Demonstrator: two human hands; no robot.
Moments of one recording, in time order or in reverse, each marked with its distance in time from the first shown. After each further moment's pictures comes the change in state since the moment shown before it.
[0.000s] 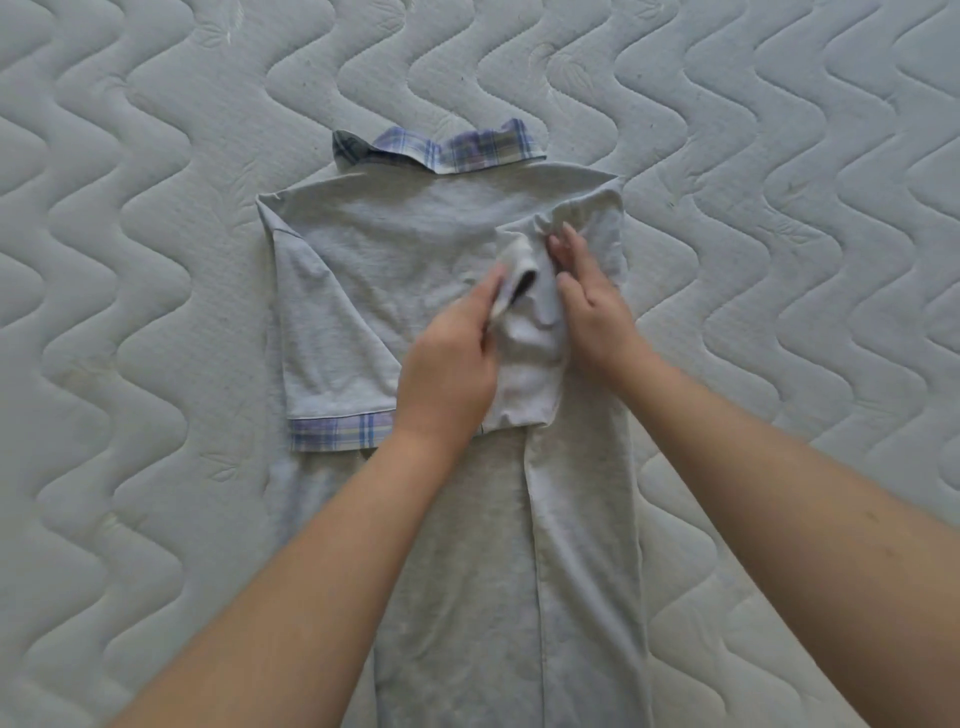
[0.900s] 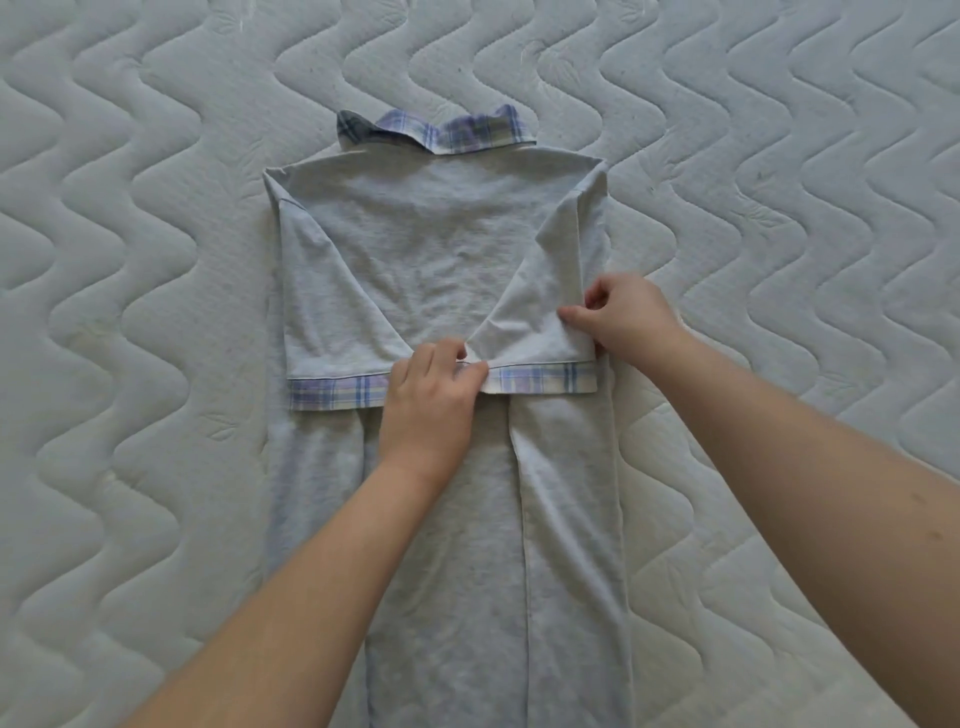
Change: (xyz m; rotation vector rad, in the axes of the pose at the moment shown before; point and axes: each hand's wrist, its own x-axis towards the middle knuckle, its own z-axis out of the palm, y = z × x) left_hand -0.074 -0.018 0.004 0.547 -0.079 0.164; right_hand -0.032 0.013 -0.036 -0.395 -0.001 0.284
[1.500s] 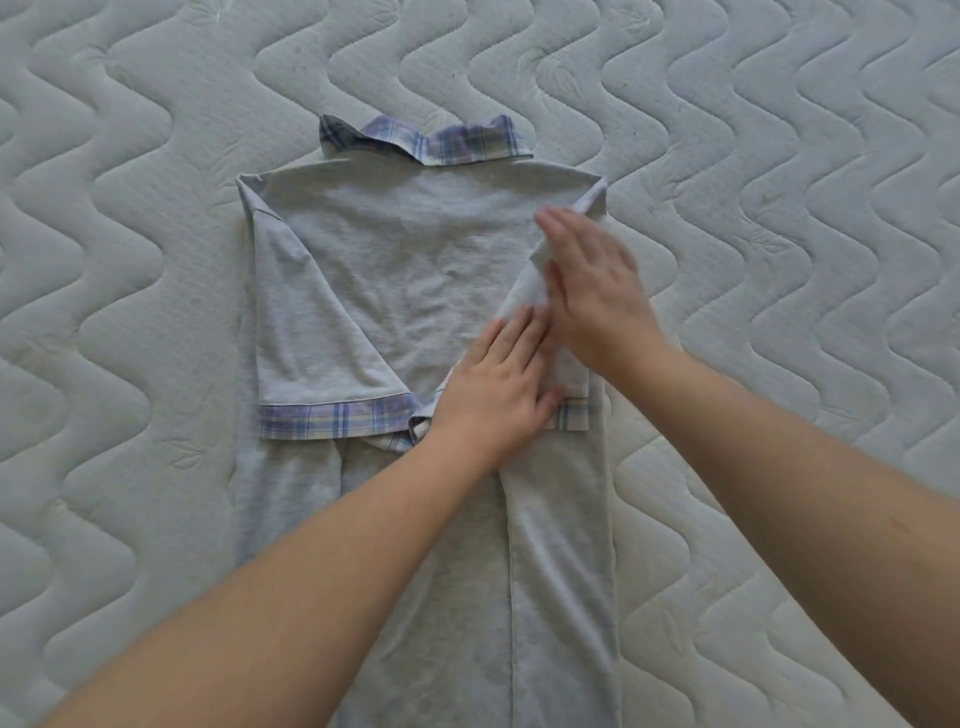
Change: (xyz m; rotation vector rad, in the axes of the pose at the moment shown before) left_hand 0.063 0.033 0.041 0.094 -0.298 0.226; right_hand 0.017 -0.027 0.008 -0.229 0.406 -0.667
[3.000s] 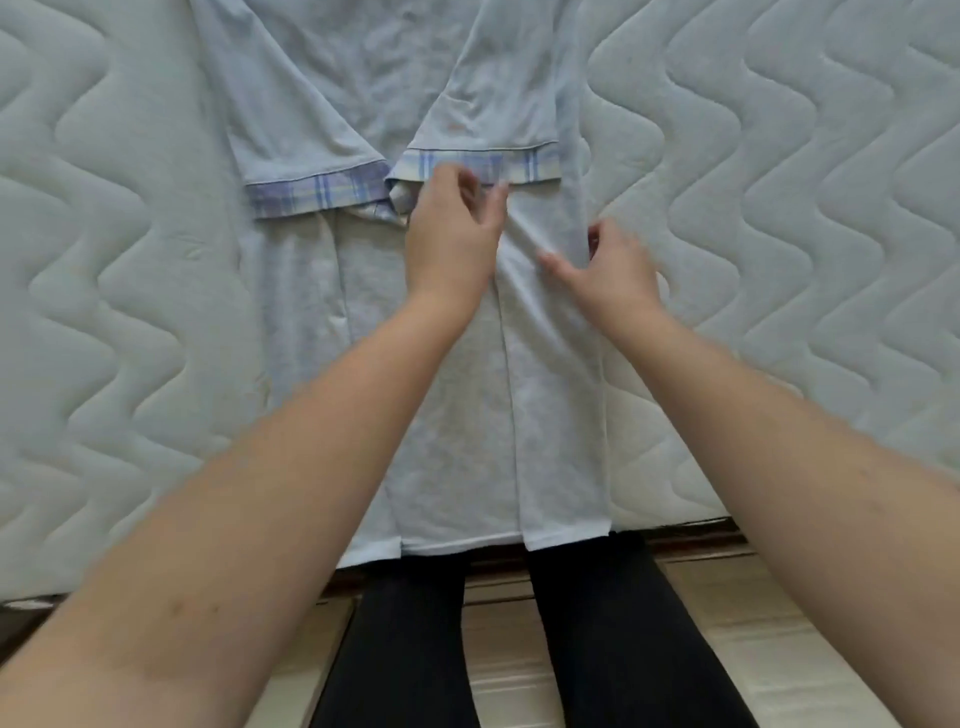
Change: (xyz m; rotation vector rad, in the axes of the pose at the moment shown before) left_hand -0.091 0.043 -0.005 -0.767 0.261 -0.580; right_hand -0.195 -0.039 -0.012 0.234 -0.366 0.846
